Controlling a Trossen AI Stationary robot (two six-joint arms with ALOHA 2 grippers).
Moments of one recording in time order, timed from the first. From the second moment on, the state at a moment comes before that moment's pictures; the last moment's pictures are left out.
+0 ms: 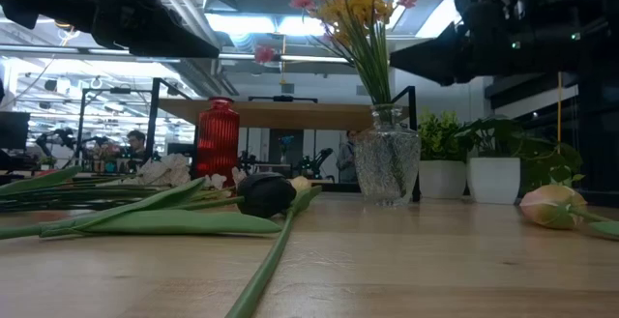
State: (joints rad) left arm -0.19 0.89 0.32 0.32 -0.45 0.22; right arm 0.04 1.32 0.24 1.10 0.24 -0.14
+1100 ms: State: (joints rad) left arm -0.21 0.89 0.32 0.33 -0.30 0.19; right arm 0.26 1.04 0.53 0.25 0.25 -0.06
